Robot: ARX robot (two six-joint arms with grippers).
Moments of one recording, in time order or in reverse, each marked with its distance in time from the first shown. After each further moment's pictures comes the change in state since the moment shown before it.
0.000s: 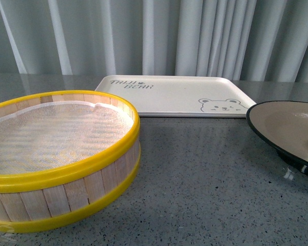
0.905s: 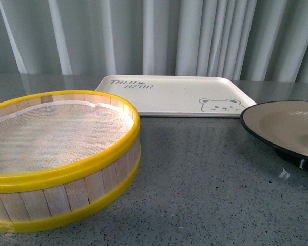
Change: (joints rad) left arm 0.000 0.000 0.000 0.000 0.000 0.000; right arm 0.182 0.008 0.002 -0.019 0.004 0.172
